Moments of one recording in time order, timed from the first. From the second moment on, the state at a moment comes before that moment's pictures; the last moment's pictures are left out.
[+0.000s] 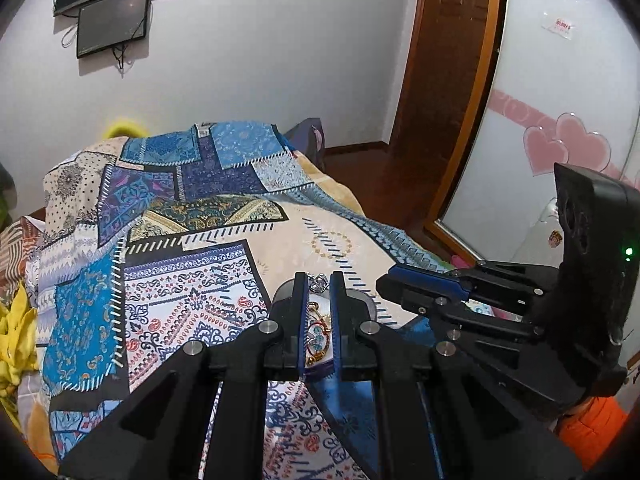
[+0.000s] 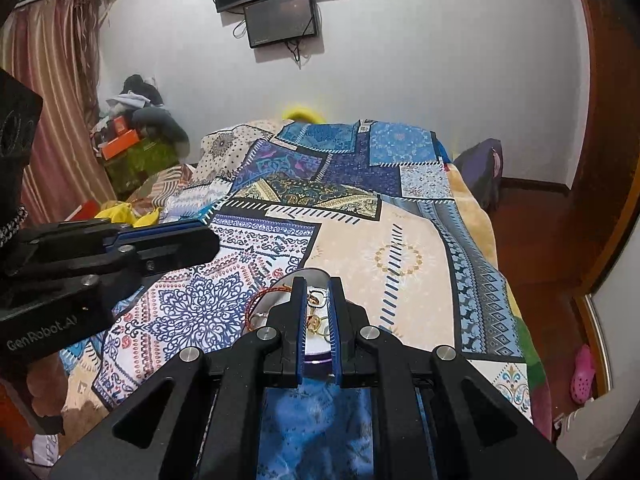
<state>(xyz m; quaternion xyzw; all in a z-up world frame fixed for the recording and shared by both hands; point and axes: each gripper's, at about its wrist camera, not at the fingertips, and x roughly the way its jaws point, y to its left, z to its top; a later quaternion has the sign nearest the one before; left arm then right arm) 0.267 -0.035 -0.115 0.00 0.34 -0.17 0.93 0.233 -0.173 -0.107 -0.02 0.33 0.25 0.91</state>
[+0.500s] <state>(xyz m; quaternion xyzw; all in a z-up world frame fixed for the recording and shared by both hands) 0.307 -0.043 -0.172 0.01 0.41 -0.16 0.90 0.259 -0.169 -0.151 -0.02 0.40 0.25 0.88</state>
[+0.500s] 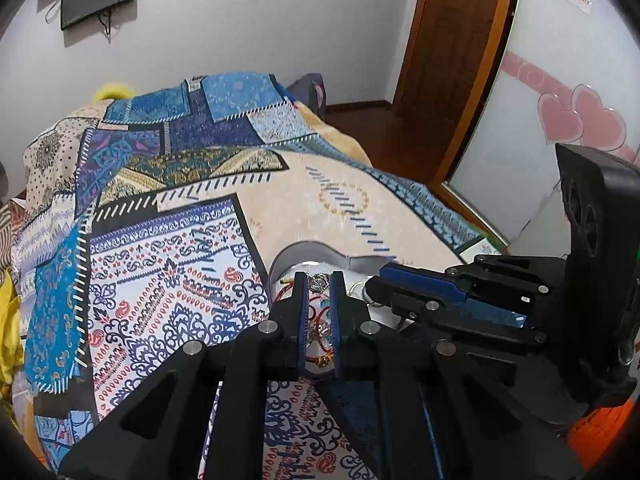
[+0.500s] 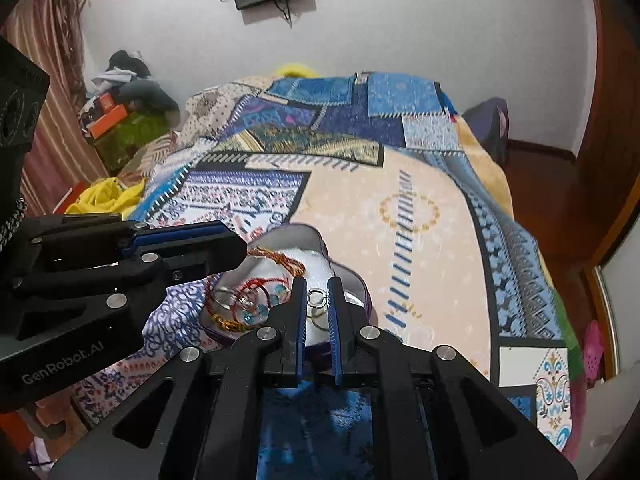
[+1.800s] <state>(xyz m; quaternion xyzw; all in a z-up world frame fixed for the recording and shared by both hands) 0.092 -0.003 0.028 -0.02 0.12 -0.07 0.99 0.068 -0.195 0.059 -0.02 0.10 0.23 0.97</state>
